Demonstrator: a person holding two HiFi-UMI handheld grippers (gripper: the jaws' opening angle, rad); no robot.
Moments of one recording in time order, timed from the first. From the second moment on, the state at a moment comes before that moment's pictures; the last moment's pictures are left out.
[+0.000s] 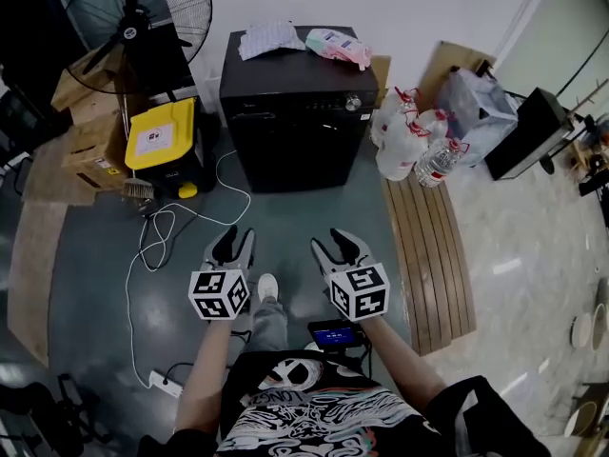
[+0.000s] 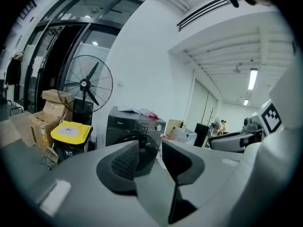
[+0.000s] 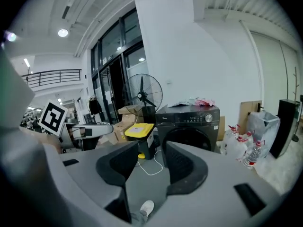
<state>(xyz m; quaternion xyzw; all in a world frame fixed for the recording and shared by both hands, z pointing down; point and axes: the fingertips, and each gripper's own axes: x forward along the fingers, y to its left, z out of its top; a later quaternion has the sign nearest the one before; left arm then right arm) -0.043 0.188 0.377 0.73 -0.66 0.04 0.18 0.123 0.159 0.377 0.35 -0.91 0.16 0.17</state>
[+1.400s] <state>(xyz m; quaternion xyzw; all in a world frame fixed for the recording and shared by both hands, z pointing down) -0.188 -0.214 0.672 0.82 -0.48 0.22 0.24 -0.052 -0.182 0.575 0.49 -0.79 0.29 0.23</state>
